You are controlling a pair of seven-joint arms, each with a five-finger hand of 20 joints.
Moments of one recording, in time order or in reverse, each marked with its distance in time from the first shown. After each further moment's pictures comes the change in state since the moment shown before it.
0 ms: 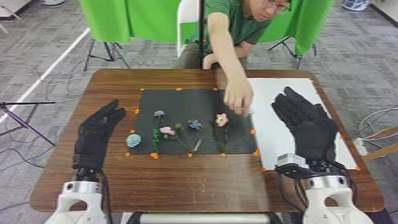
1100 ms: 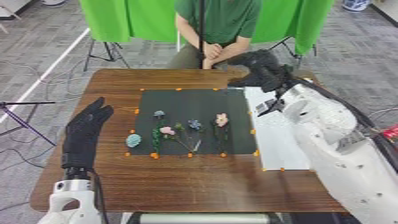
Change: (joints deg) left arm -0.7 -0.5 -2.4 0.5 -2.6 2.3 0.0; right arm 43.2 20.5 -19.7 12.3 -67.8 -7.3 14.5
